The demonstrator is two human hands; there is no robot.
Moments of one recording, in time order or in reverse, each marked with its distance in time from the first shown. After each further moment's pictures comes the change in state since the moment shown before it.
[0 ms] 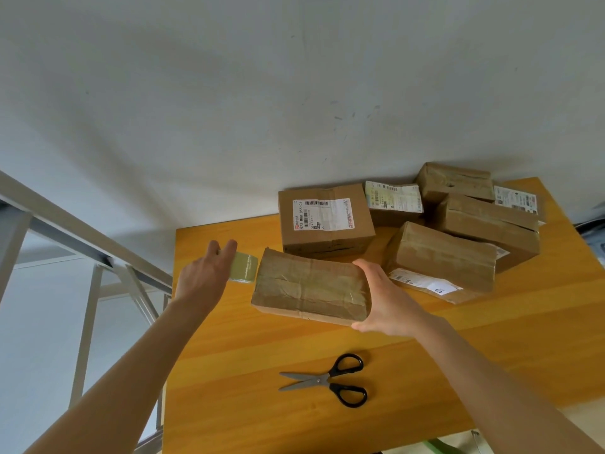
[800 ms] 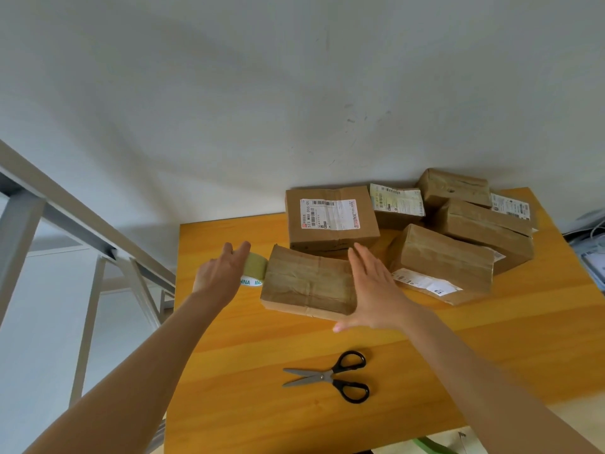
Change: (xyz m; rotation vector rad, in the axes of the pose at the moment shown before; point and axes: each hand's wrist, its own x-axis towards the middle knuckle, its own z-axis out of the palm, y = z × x) left_hand 0.006 0.004 0.014 -0.040 -0.105 -0.021; right_hand 0.011 -0.047 0.000 -0.312 -0.032 0.038
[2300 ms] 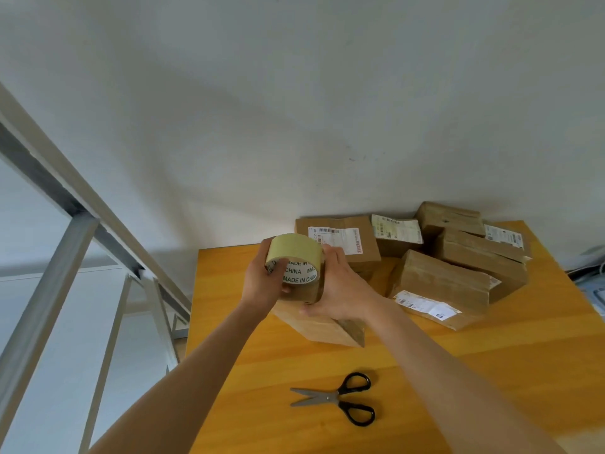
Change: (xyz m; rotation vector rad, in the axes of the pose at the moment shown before) left_hand -0.032 0.063 -0.057 -1.257 0.296 -0.084; right_hand 0.006 -0.082 -0.055 0.273 0.116 -0.083
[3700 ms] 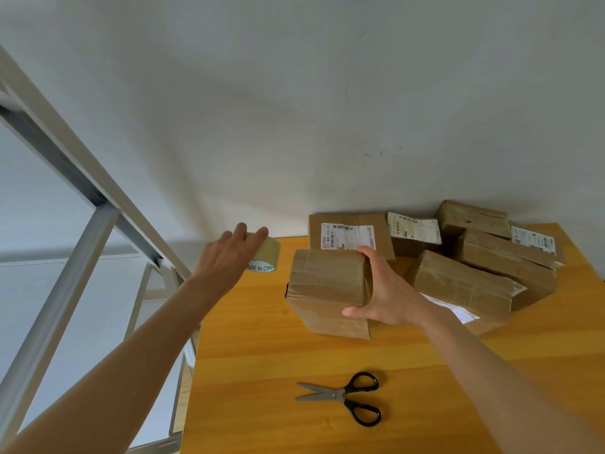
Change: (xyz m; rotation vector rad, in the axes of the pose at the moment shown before) left_hand 0.021 0.006 -0.078 1.369 -0.132 0.388; right_hand -0.014 0.073 -0.011 0.160 0.003 -0.105
